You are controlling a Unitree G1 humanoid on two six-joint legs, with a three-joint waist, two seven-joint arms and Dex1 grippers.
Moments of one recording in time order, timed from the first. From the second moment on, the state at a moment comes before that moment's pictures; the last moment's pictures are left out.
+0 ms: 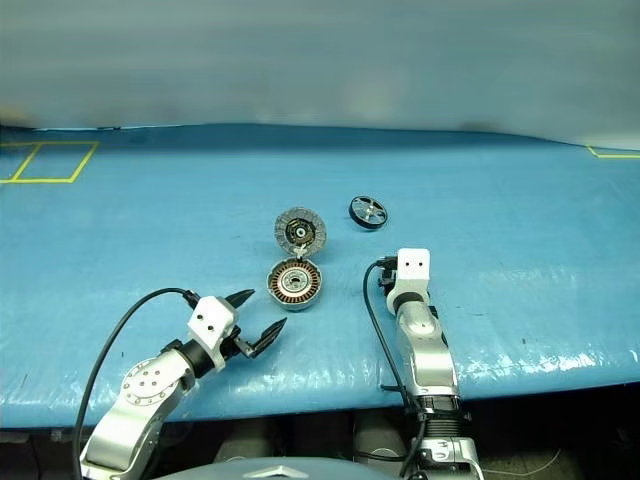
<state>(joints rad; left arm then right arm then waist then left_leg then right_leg) 0.24 0.38 -0.13 -0.37 -0.10 0.23 -0.50 -0.12 0.02 -0.04 0.02 -0.01 0.38 -0.01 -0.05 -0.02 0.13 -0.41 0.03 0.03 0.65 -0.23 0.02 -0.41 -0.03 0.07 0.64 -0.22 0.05</state>
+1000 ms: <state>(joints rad) 0.25 0.37 -0.14 -0.35 -0.10 0.21 -0.50 -0.20 -0.16 0.38 -0.42 0.13 0.73 0.38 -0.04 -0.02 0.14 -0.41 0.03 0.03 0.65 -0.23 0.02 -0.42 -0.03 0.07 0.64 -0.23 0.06</state>
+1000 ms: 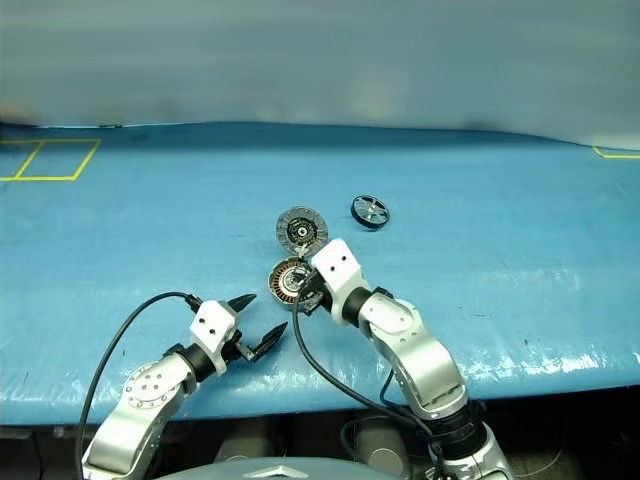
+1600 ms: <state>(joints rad) 0.26 0.36 -0.14 -0.35 -0.10 0.21 -0.50 -0.22 -0.09 0.40 -0.23 0.10 0.70 0.34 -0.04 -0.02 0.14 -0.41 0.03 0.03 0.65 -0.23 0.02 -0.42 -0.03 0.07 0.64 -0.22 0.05</state>
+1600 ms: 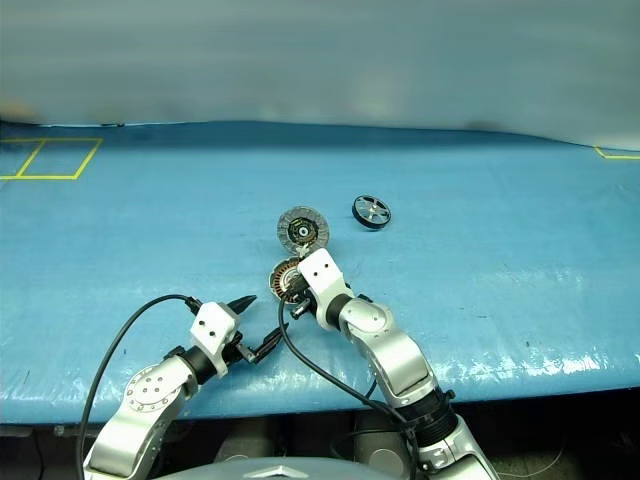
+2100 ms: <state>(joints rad) 0.26 0.36 -0.14 -0.36 -0.10 0.22 -0.50 -0.23 -0.07 0.37 -0.20 0.08 0.68 0.32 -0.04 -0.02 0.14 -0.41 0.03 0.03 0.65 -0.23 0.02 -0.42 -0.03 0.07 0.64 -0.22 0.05</state>
